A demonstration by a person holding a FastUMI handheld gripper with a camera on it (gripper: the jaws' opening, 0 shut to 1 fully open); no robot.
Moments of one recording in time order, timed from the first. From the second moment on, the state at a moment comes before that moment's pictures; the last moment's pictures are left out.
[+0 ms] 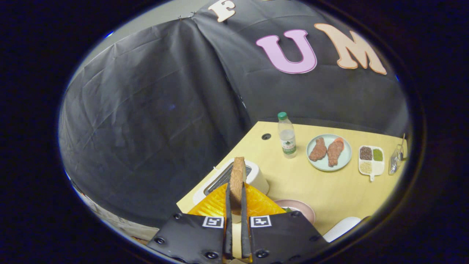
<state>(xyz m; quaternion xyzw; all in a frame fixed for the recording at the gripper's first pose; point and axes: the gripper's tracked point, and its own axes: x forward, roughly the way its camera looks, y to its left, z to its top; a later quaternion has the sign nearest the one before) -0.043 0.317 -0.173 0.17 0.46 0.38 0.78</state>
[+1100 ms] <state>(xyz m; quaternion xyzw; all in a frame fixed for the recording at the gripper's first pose) -0.120 0.262 -0.330 0.25 0.54 0.27 0.76</state>
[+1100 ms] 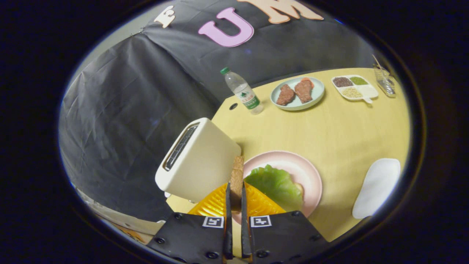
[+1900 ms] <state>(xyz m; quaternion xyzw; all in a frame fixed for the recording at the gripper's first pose) -0.140 0.192 -0.356 0.23 0.57 0.24 0.75</state>
